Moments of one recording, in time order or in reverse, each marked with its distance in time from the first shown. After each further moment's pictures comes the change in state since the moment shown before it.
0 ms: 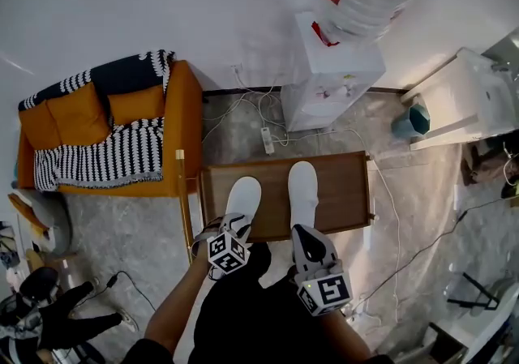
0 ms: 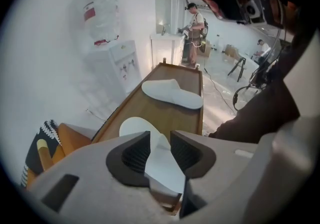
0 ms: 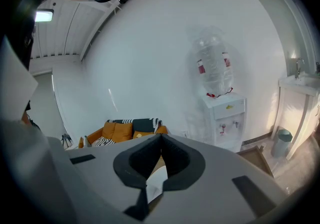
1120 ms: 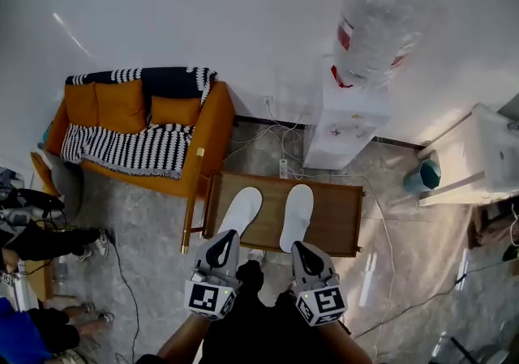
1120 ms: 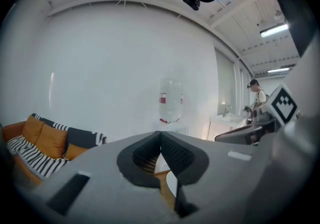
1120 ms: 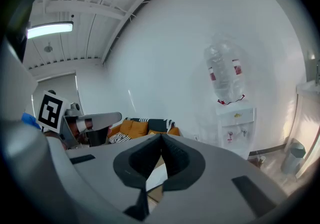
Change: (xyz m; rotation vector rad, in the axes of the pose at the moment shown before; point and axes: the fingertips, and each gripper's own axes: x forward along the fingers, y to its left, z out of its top) left arm -0.256 -0.023 0.156 -0.600 -0.824 0.670; right arm -0.080 -0.017 0.016 -0.099 -0.009 0.212
